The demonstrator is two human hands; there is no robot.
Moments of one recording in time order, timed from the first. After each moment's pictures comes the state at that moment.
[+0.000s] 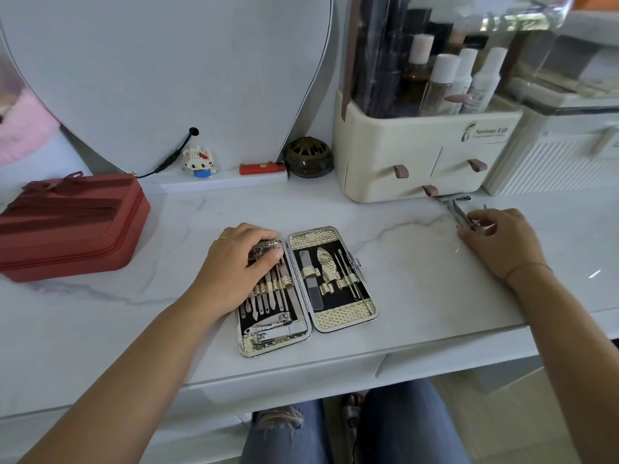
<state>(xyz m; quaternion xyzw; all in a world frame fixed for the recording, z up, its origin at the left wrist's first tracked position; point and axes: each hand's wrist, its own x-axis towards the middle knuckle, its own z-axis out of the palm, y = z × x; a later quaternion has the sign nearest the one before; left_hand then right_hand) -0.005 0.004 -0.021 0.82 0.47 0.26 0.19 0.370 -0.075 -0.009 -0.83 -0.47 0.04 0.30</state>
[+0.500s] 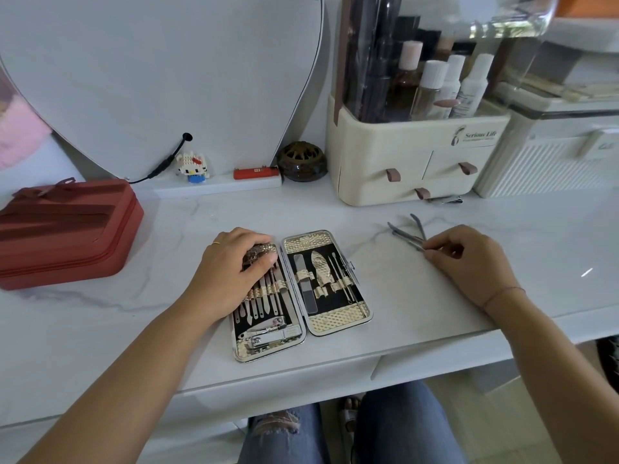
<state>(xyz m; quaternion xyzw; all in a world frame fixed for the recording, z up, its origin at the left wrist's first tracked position) -0.005 0.005 -0.022 0.82 0.47 0.26 0.18 0.325 -0.096 -0.010 -0.74 -0.56 0.08 0.36</state>
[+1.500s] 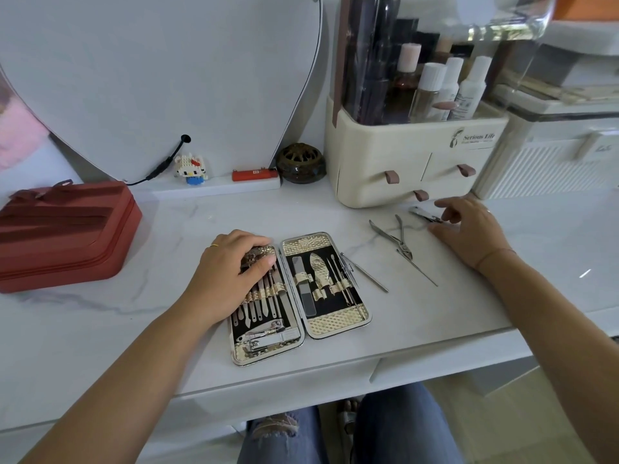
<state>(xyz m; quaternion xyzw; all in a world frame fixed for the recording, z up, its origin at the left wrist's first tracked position) -0.005 0.004 -0.021 0.82 0.47 0.26 0.19 0.373 -0.043 -0.014 -0.77 -0.57 0.00 0.29</state>
